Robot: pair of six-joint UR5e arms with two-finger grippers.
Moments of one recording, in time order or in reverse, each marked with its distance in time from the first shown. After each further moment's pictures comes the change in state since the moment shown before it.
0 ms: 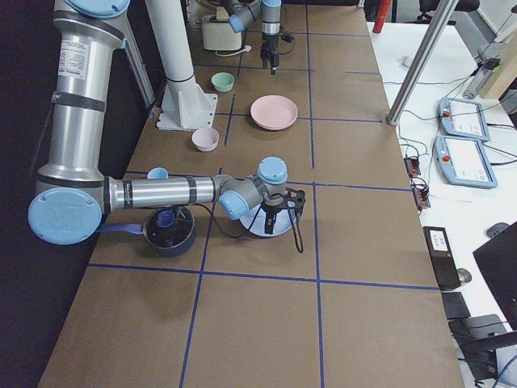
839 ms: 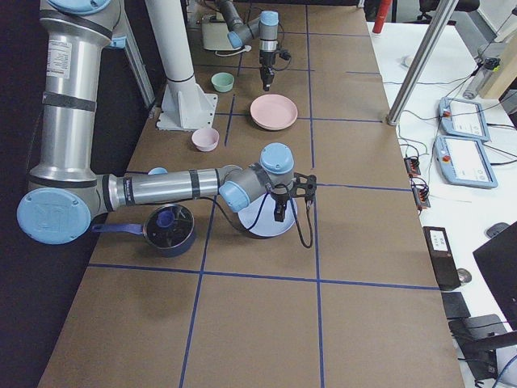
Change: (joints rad) left arm 0.090 -0.055 0.201 -0.256 0.051 0.000; right arm 0.154 0.018 0.087 -0.028 0.109 -0.021
